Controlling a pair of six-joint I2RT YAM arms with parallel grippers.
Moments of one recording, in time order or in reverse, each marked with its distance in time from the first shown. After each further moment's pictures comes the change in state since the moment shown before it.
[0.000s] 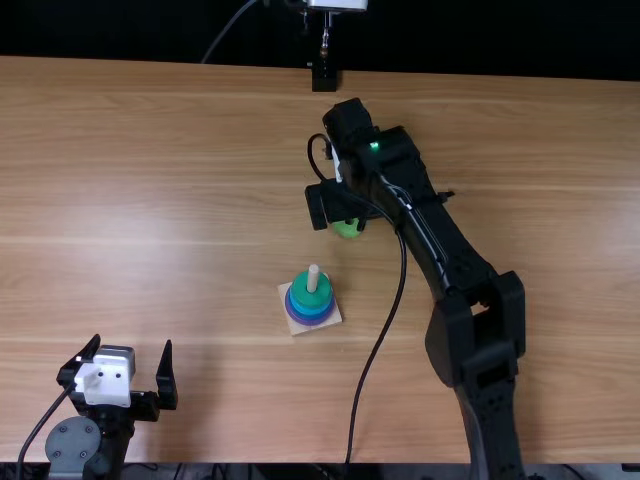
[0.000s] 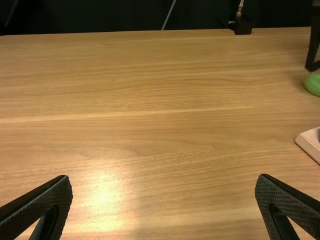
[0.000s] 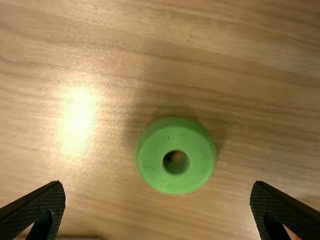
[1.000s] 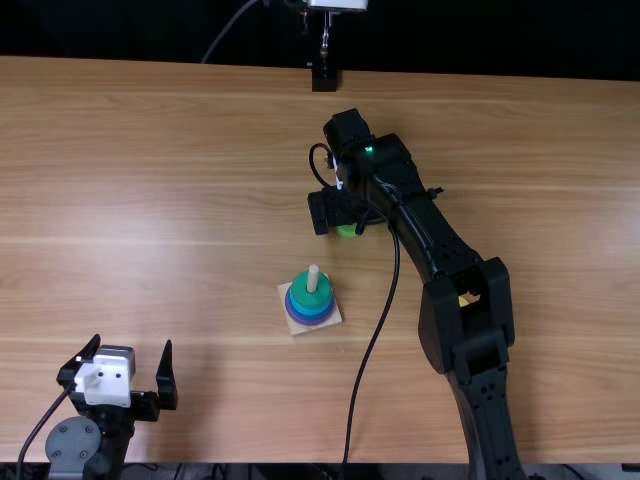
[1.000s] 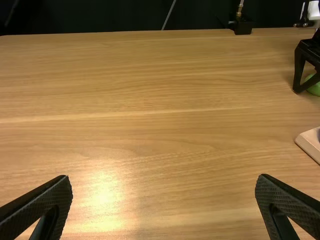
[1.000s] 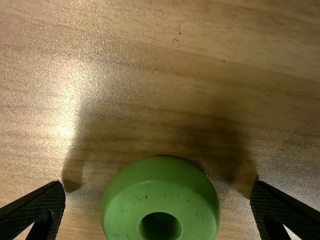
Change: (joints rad) left arm 0.000 0.000 0.000 0.000 0.000 0.000; right arm -0.020 0.088 0.000 0.045 0.003 0.000
